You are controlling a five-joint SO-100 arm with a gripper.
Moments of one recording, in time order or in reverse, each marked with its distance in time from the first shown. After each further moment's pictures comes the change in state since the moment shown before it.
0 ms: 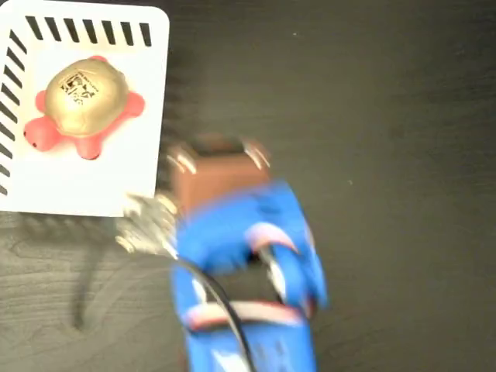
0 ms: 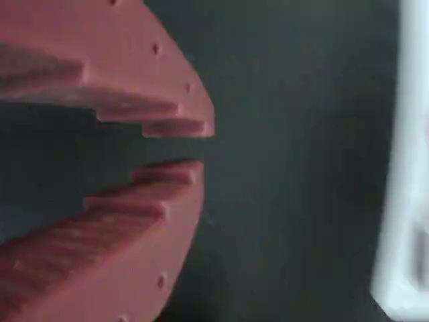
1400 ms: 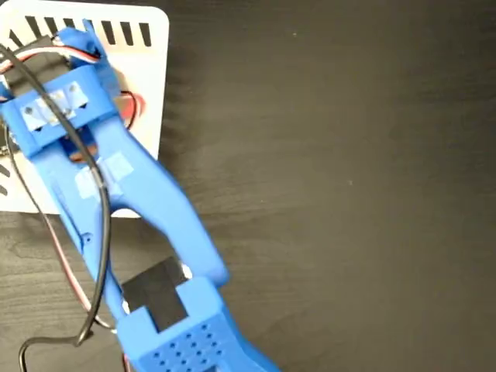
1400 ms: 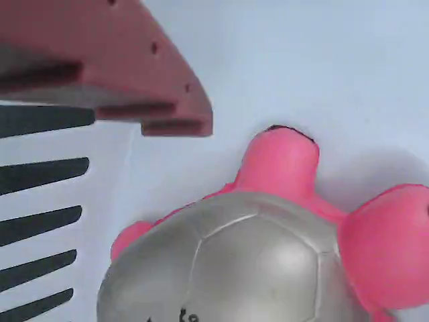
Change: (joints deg) arm -20.0 -82.2 -75.0 23.6 8.5
